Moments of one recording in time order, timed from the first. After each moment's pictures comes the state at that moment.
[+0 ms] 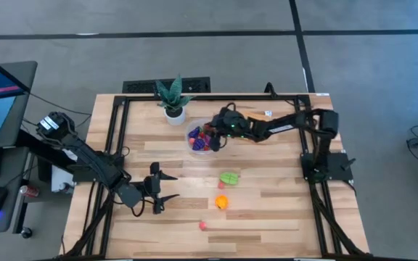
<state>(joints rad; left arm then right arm) -0.70 1.26 0.42 0.37 -0.77 -0.27 -0.26 1.88 0.95 0.49 0.00 0.01</state>
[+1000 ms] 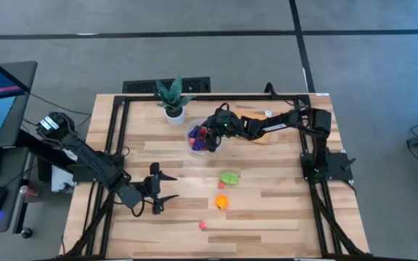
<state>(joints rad) -0.70 1.26 0.42 0.35 -0.77 -0.28 -0.27 1.95 1.05 0.40 -0.03 -0.01</state>
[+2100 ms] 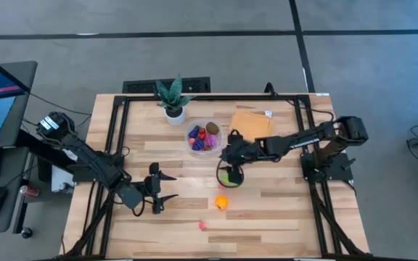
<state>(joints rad) -0.70 1.26 0.42 0.30 -0.77 -0.33 0.05 1.60 0.88 -0.06 0.03 0.00</state>
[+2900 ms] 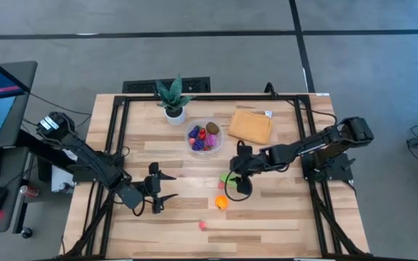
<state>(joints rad) -0.70 1.26 0.42 0.28 -0.77 -0.33 0.17 1.55 0.80 -0.16 0.05 0.19</state>
